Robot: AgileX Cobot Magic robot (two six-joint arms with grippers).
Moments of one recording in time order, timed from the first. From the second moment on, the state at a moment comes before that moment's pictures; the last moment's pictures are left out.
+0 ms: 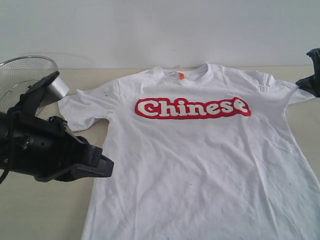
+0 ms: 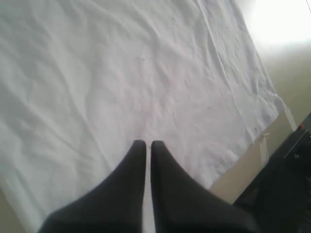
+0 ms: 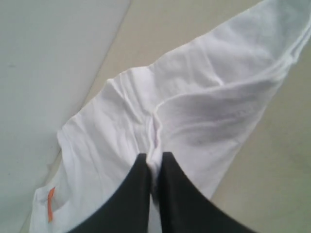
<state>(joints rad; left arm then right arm) -0.45 1.29 -0.64 -0.98 0.60 0.63 -0.48 2.12 -1.25 1.75 0.52 -0.97</state>
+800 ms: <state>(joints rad) -0.45 1.29 -0.64 -0.98 0.60 0.64 -0.13 2.12 -1.25 1.51 0.51 -1.01</state>
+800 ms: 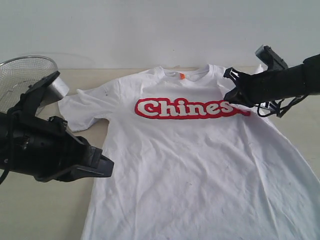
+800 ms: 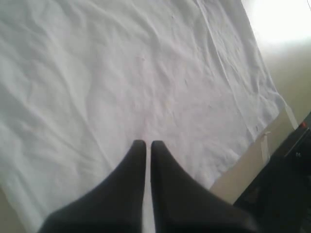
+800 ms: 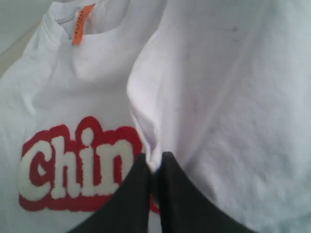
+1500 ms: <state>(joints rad) -0.45 1.29 -0.64 -0.98 0.62 0.66 -0.13 2.12 -1.25 1.10 0.36 -0.77</state>
